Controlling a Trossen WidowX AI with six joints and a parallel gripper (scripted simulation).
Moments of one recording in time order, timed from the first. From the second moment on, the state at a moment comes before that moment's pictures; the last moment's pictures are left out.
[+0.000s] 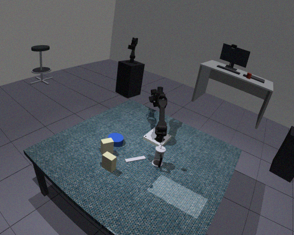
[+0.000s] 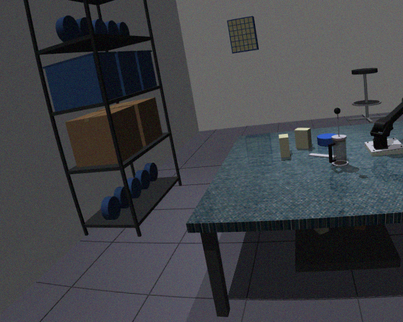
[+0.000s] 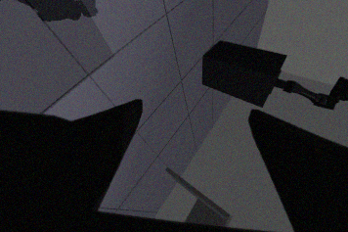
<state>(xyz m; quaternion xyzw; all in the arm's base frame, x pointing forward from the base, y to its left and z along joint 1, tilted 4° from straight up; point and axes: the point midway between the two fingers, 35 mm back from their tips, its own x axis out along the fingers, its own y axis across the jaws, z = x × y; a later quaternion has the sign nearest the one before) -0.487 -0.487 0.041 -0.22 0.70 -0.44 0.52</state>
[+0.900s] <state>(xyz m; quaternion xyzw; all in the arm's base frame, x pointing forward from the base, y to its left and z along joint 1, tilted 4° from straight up) -0.226 -0.607 0.148 -0.26 0.60 -0.42 0.63</state>
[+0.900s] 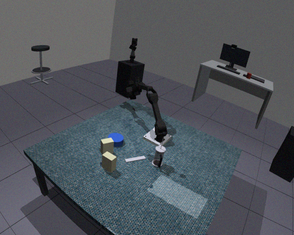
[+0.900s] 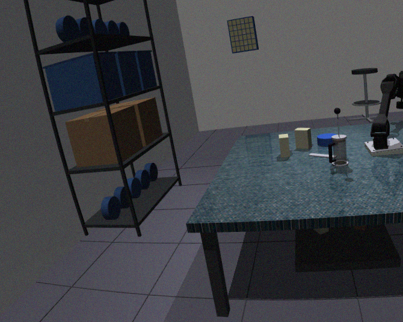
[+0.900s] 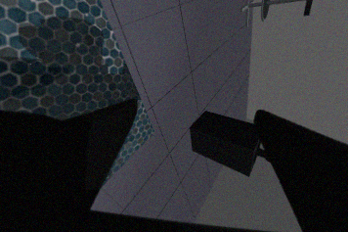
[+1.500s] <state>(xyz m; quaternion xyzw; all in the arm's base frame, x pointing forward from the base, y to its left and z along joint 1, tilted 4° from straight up) 0.051 -0.583 0.241 -0.29 0.50 -0.36 0.73</state>
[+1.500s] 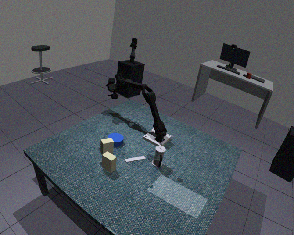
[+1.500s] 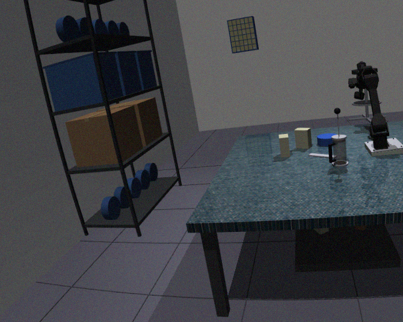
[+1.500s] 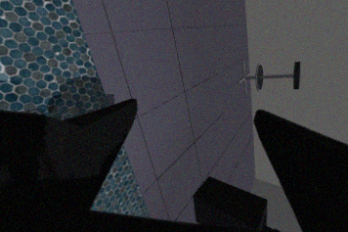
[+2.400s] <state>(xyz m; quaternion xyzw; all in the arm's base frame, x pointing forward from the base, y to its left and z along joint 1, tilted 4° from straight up) 0.344 -0.287 0.343 -0.29 0.33 -0.17 0.88</state>
